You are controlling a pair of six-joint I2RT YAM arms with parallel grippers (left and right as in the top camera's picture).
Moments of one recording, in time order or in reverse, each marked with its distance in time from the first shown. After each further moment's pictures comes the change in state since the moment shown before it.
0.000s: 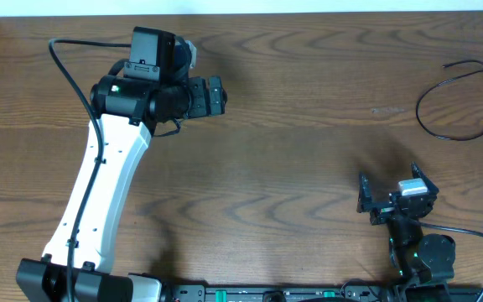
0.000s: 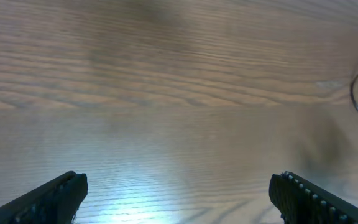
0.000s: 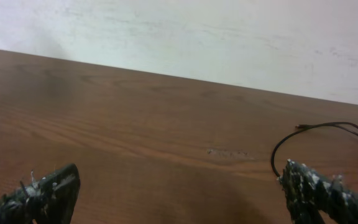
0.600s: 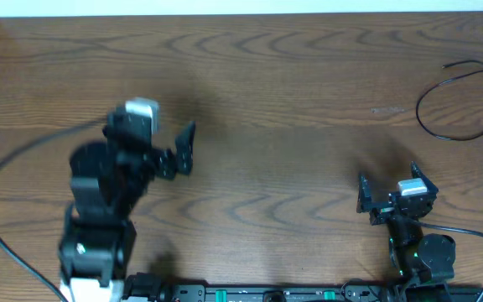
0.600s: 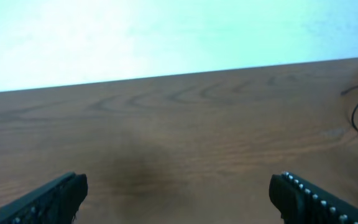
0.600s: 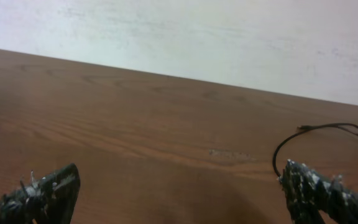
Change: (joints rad) left arm 0.120 -0.789 -0.742 0.633 0.015 0.281; right arm 0.000 0.000 0.000 -0.001 -0.006 0.000
